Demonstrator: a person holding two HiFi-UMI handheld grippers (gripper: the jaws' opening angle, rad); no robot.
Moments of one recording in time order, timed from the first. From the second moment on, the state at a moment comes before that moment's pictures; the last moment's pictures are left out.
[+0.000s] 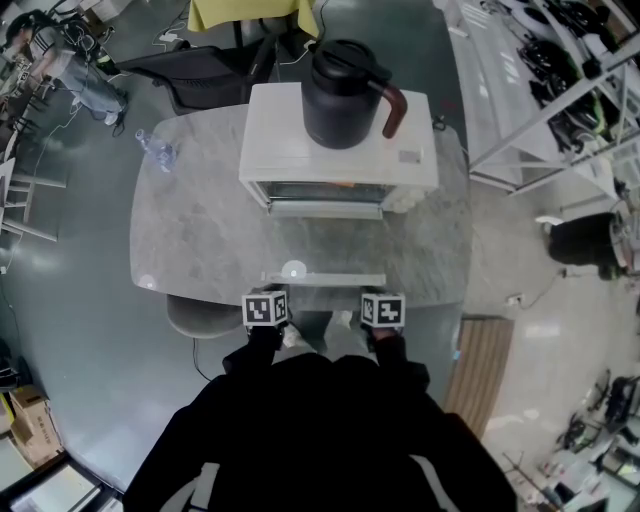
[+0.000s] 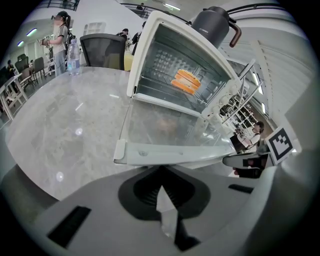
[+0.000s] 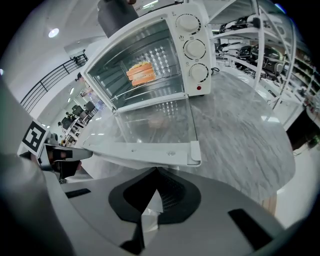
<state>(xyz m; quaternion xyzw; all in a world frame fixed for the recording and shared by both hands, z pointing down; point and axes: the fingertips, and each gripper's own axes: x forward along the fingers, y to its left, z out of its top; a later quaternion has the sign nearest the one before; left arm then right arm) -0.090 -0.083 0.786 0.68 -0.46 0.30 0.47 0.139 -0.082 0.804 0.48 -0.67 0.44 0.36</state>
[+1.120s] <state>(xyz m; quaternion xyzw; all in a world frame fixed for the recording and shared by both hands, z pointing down) -0.091 -0.080 0.810 0.67 -0.45 0.33 0.48 0.139 -0.080 0.831 0.47 -0.66 0.45 0.38</state>
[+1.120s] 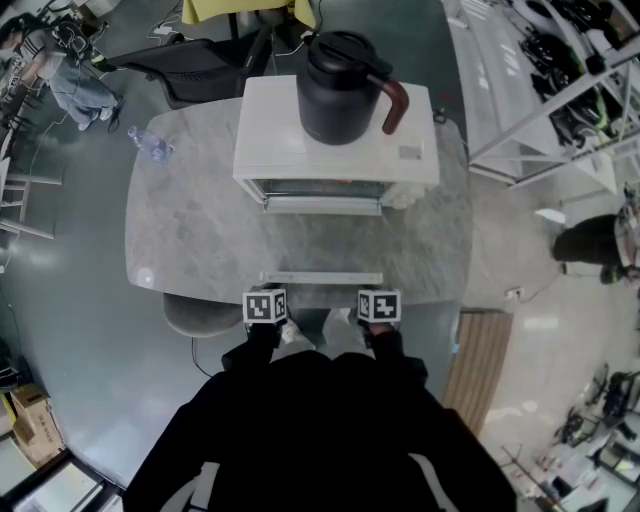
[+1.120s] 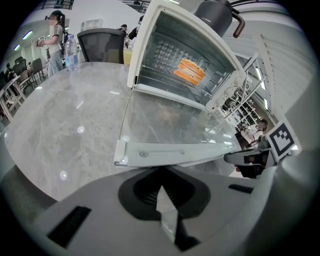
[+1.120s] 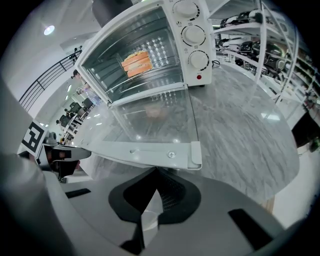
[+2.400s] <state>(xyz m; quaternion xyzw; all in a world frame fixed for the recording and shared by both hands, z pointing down) -0.089 -0.074 0.796 0.68 -0.46 0.32 0.47 0.131 -0.069 0.823 0.47 -0.67 0.44 0.37</state>
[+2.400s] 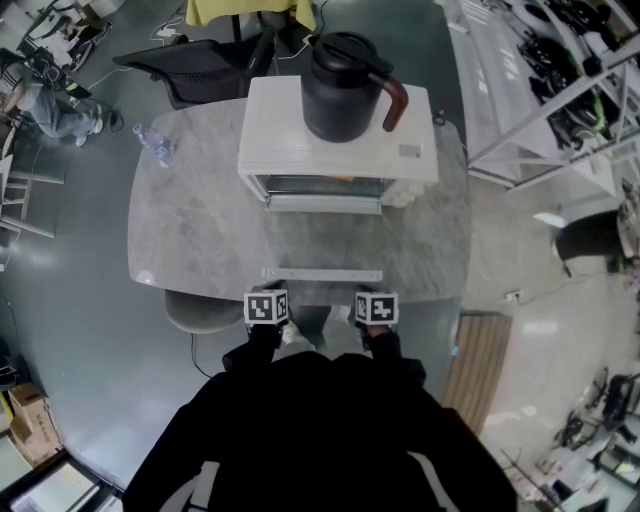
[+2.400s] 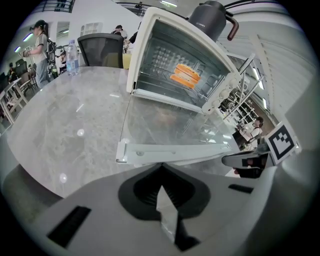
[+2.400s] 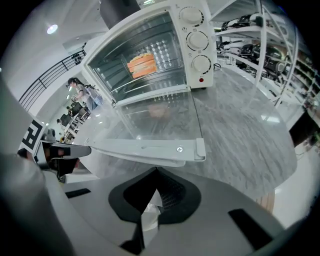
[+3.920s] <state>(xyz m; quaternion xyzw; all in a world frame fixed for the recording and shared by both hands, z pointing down) -0.069 -0.145 0.545 0.83 -0.50 0.09 0.24 0.099 -0.138 0.562 0.55 -0.80 0.23 0.10</state>
